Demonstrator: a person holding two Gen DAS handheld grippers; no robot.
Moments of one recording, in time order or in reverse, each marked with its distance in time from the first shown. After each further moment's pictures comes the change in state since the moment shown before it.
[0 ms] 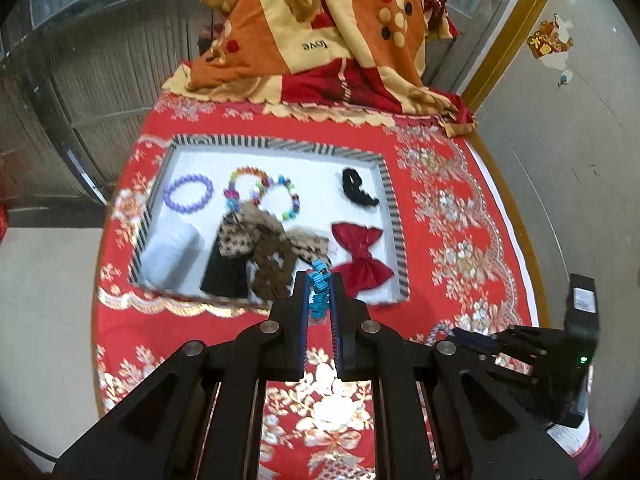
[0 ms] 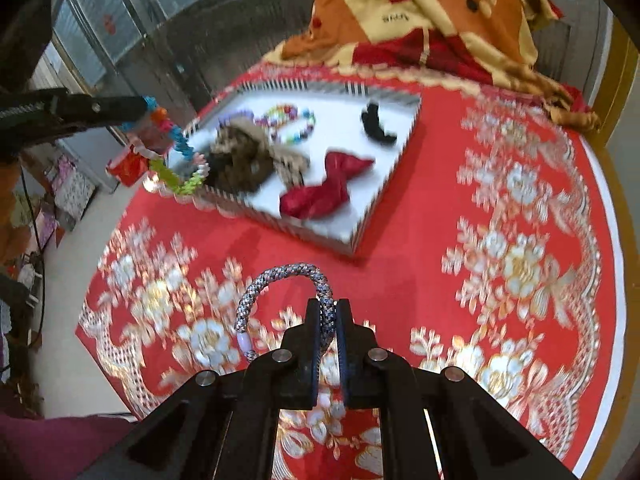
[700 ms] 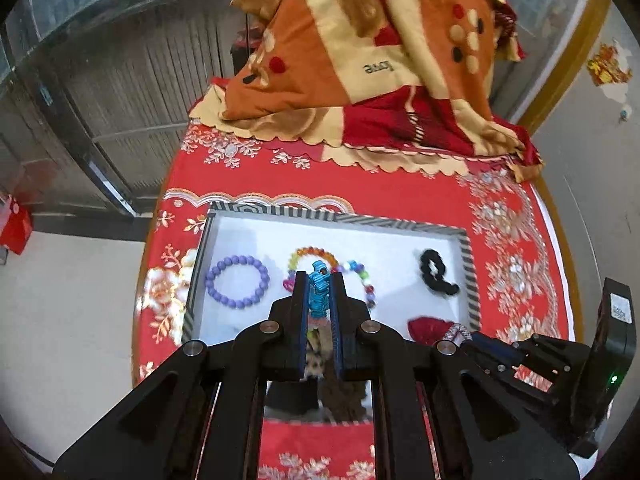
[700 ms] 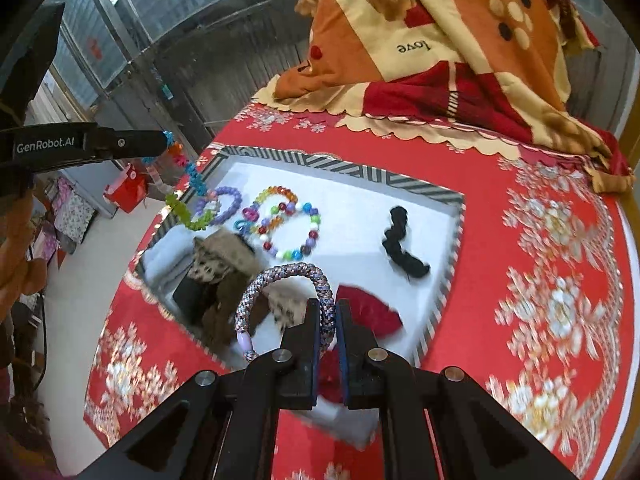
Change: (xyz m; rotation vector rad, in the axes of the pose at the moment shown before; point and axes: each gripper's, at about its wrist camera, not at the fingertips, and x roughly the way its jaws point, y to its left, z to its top) left arm 0.068 0.064 0.109 -0.040 0.019 0.117; right arm 0.083 0.003 0.132 0.028 -0.013 0.009
